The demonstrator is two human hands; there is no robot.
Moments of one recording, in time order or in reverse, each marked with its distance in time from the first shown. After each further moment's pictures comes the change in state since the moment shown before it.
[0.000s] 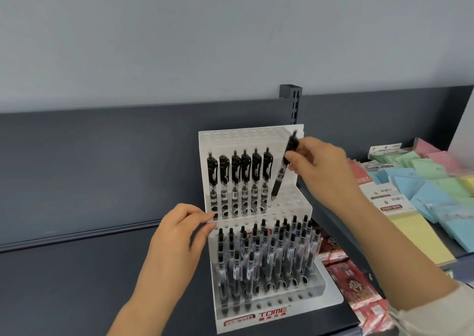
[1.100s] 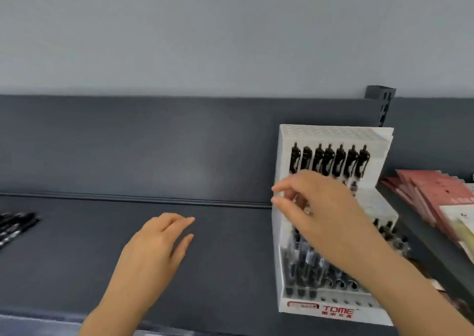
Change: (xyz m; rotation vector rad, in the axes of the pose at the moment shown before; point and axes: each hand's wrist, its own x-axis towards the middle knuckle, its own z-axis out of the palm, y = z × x) left_hand -0.088 -0.067 -0.094 0.460 0.006 -0.176; right_hand -0.077 -0.092 0.042 -0.019 -0.348 -0.419
